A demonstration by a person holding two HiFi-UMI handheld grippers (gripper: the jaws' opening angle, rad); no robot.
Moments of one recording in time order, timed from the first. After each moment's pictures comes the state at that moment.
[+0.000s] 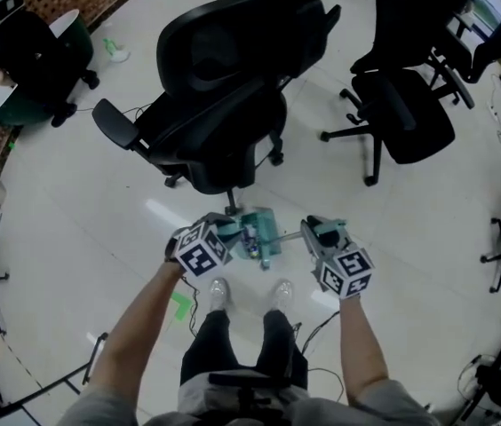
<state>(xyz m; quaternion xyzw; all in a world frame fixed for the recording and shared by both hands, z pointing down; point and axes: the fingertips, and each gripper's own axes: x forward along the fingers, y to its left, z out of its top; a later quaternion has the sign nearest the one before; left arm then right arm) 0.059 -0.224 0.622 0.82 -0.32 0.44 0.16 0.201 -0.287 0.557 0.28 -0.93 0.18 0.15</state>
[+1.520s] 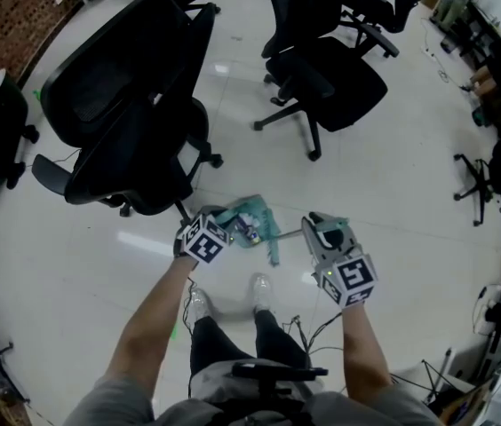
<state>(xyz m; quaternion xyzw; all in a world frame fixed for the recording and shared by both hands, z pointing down) 0.201 -0.305 0.658 0.84 -0.32 0.42 0.15 0.357 -0.275 0.478 0.43 -0.89 0.10 0.15</state>
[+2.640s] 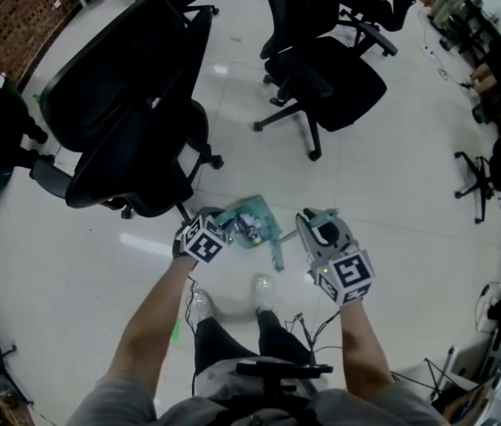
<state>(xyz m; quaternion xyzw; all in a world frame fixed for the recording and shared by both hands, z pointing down) 0.195 -0.304 0.665 0.83 -0.31 0.44 0.15 0.342 -0.283 0.468 0.42 -0.89 0.10 0.15</state>
